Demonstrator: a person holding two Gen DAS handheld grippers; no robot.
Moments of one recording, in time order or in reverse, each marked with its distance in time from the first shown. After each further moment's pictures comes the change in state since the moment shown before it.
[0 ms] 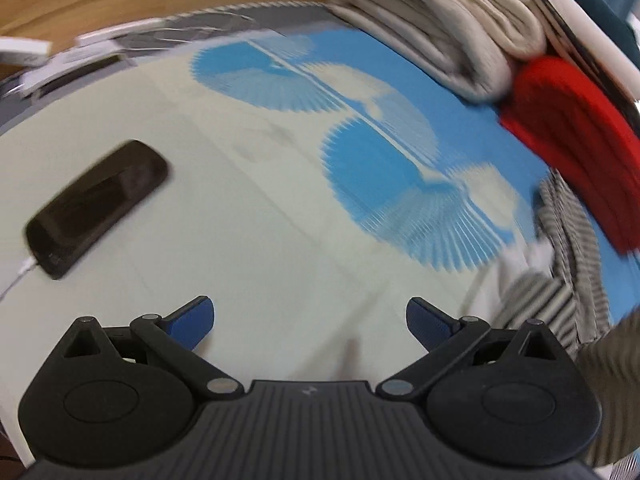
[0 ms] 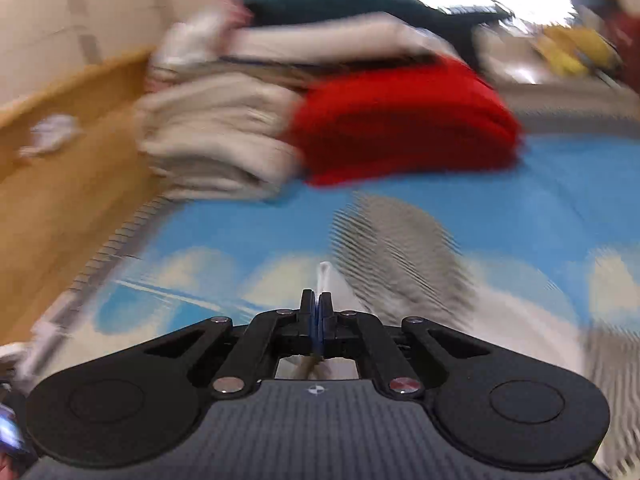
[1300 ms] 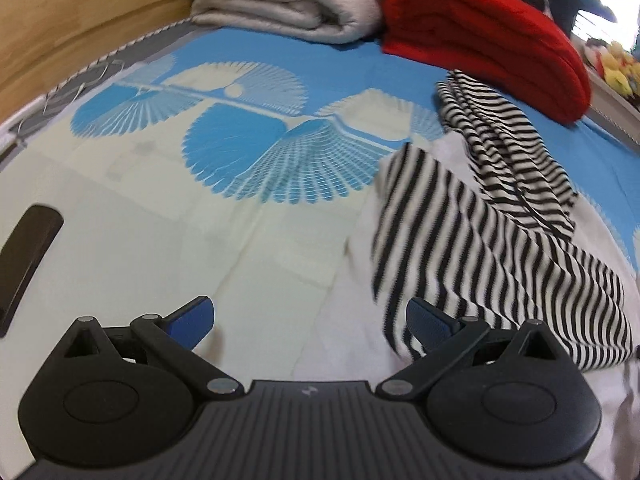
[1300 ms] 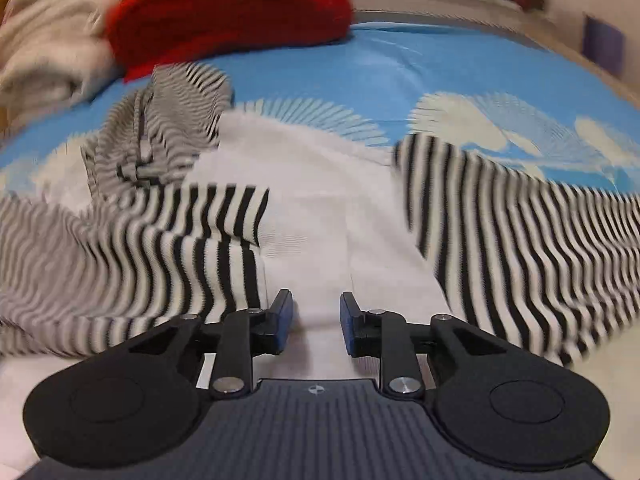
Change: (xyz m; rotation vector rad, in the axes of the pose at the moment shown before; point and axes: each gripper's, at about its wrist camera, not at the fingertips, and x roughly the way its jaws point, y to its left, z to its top) left arm 0.001 -0.105 -0.071 0.434 -0.010 -0.093; right arm 0.021 -0.210 -0.156 0.145 0.200 -0.413
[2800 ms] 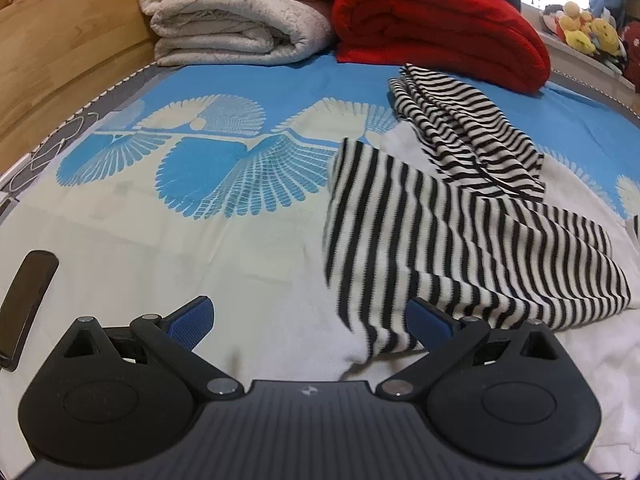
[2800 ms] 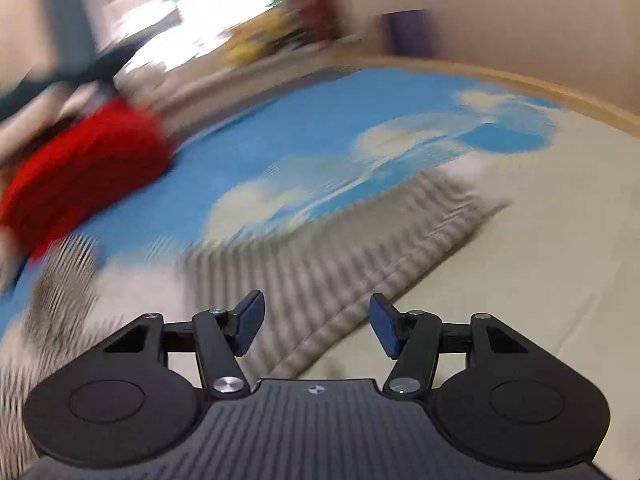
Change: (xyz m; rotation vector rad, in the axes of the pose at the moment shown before) left arm -0.015 -0.033 -0.021 0.150 -0.067 0.016; right arm -0.111 -0.157 -0.032 0.489 -0.300 -0.253
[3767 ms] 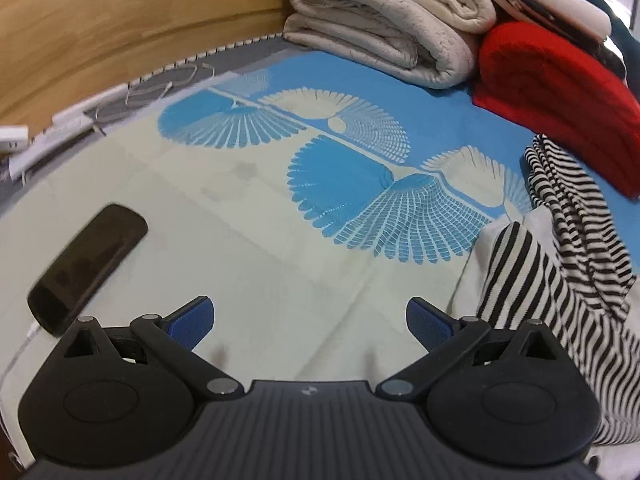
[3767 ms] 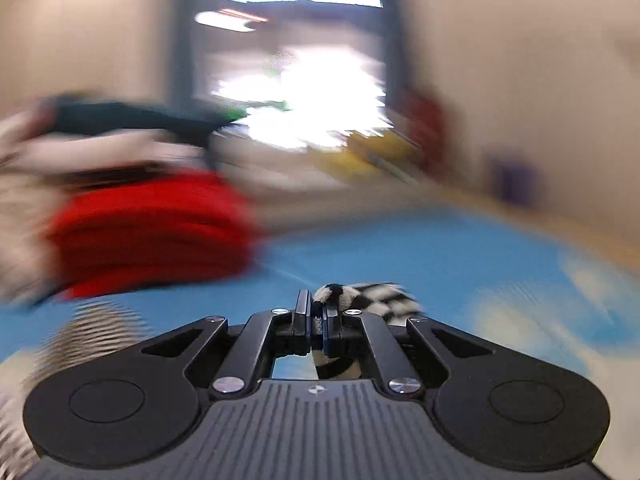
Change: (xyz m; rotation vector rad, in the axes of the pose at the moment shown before) left arm 0.011 0.107 0.029 -0.344 0.026 0.142; right arm 0.030 0.188 0.018 -0.470 -0.364 0.314
